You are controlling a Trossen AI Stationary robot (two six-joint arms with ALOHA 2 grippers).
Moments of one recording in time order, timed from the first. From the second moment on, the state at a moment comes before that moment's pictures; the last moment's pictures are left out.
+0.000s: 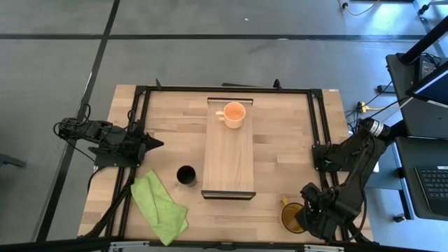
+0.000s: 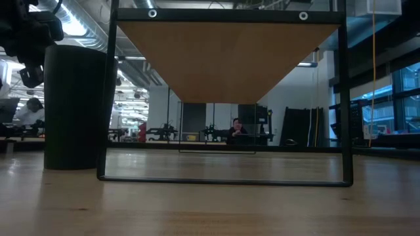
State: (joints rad) left arm -0.28 0.01 0.36 -0.78 -0.35 -0.88; right arm 1.05 1.56 1.26 -1.24 0.01 2.02
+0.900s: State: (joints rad) left arm -0.28 0.01 0.36 -0.78 -0.35 -0.99; right arm 1.02 1.70 1.21 -1.09 0.03 2.11
